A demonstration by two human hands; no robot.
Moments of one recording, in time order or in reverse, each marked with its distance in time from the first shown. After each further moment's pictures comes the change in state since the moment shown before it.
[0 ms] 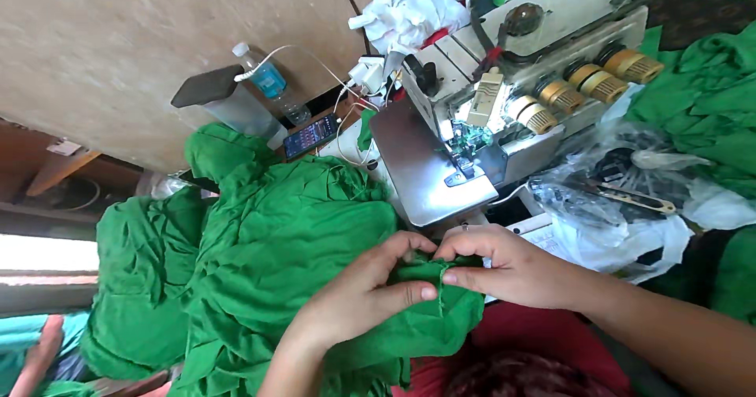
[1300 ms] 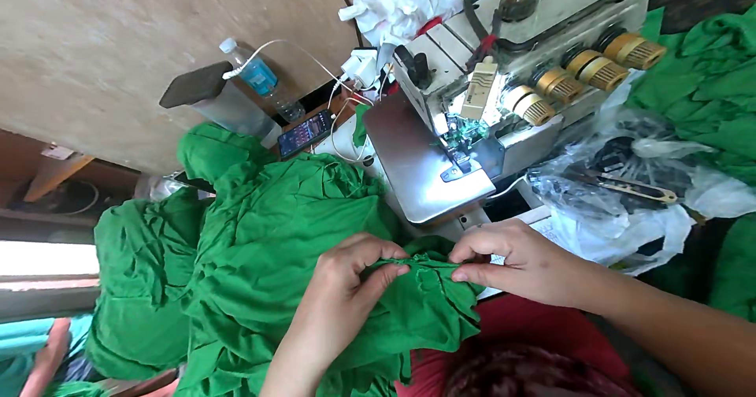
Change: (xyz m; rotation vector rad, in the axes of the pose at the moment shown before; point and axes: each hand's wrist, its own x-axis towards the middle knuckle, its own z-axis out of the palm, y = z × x) left_hand -0.014 -0.003 0.005 0.376 0.417 0.153; right_hand -0.015 0.009 -0.006 -0.174 0.075 -0.096
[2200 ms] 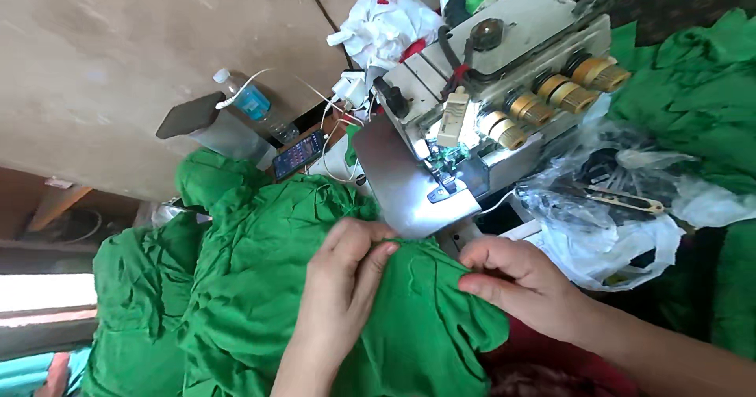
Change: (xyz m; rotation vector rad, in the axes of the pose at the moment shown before) left_hand 0.043 0.010 0.008 0.085 0.186 0.173; right_hand -0.005 -0.006 0.006 0.234 0.293 -0.082
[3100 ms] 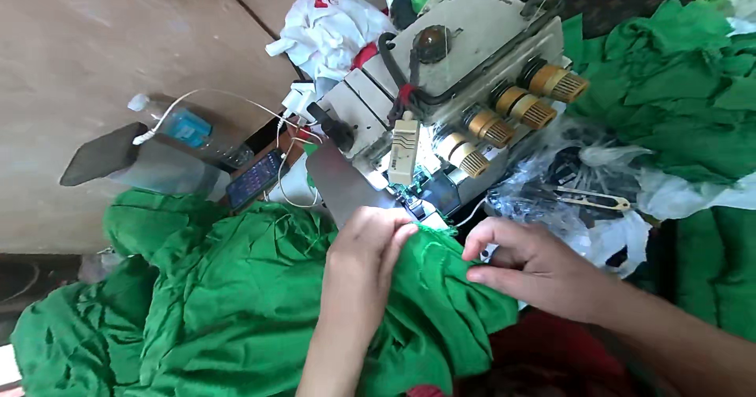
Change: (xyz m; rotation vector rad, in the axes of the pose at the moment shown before) left_hand 0.045 -0.020 0.065 0.158 -0.025 0.027; right_hand -0.006 0.004 -0.057 -0.177 -0.012 0.224
